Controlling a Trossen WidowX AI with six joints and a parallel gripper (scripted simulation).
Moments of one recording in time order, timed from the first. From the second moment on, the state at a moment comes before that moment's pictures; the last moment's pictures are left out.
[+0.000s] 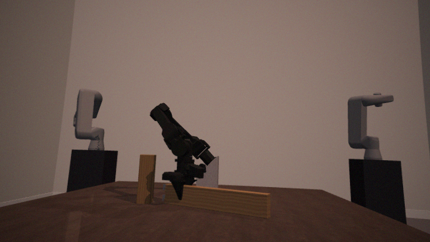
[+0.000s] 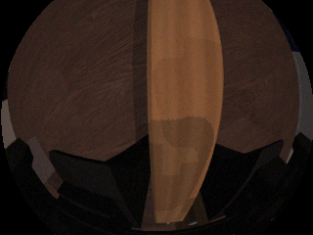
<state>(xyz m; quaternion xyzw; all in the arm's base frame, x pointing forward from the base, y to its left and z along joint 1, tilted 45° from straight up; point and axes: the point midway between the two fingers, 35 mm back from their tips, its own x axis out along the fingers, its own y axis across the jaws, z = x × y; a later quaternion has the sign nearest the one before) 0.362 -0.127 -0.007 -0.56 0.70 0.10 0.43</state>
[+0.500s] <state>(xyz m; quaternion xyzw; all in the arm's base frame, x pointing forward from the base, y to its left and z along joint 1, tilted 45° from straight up) 0.363 -0.127 -0.008 -0.59 0.69 0.13 0.40</state>
